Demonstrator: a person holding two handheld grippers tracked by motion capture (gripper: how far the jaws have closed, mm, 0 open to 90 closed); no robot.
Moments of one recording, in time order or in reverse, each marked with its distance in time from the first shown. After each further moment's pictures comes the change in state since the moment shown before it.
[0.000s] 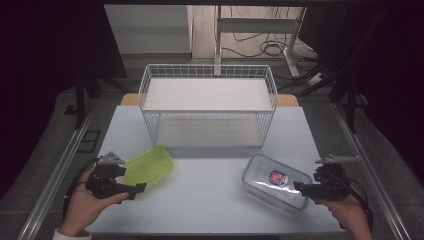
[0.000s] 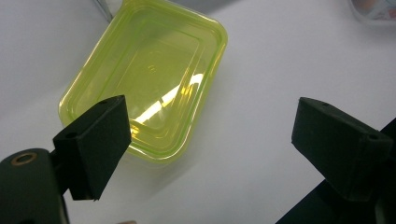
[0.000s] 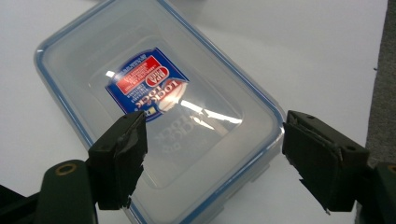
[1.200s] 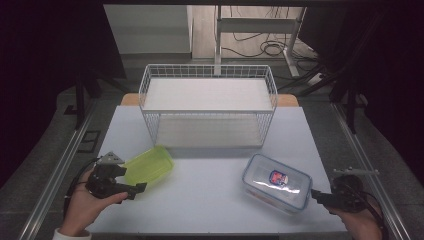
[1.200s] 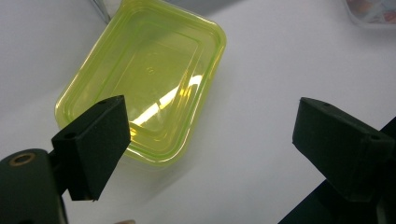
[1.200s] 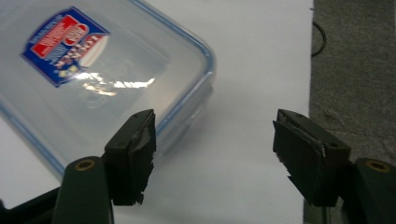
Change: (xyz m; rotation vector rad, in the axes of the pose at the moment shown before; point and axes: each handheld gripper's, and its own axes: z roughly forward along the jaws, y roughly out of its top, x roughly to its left) left arm 0.002 0.001 0.002 -0.010 -0.014 -0.002; right arm -0.028 -0.037 -0.008 0.023 -0.132 0.140
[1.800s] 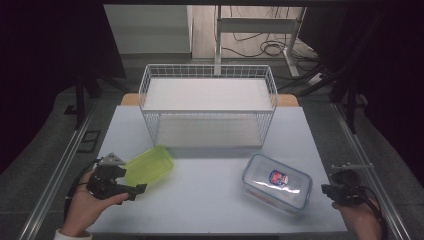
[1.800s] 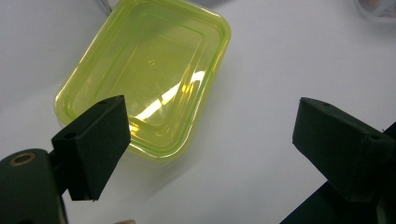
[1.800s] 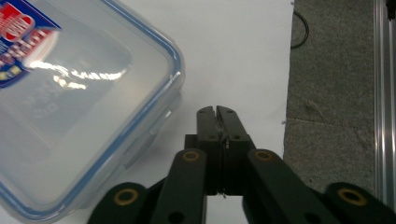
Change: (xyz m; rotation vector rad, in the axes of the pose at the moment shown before) left arm 0.001 -0.004 0.002 0.012 0.013 -0.009; right arm -0.009 0.009 0.015 0.064 -0.059 -0.024
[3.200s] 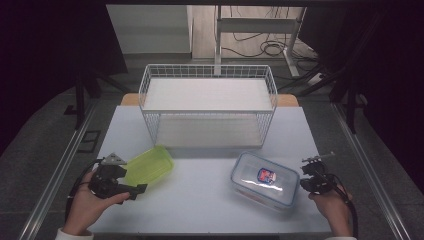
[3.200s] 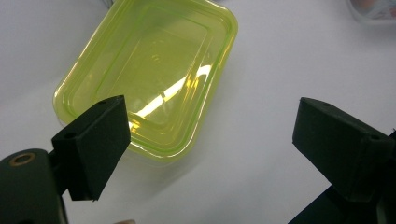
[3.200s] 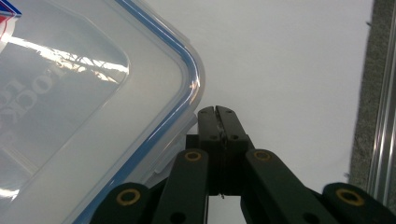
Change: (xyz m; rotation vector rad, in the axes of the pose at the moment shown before) left arm 0.002 0.000 0.007 0.022 0.006 0.001; right arm 0.047 0.032 0.043 0.077 -0.006 -0.104
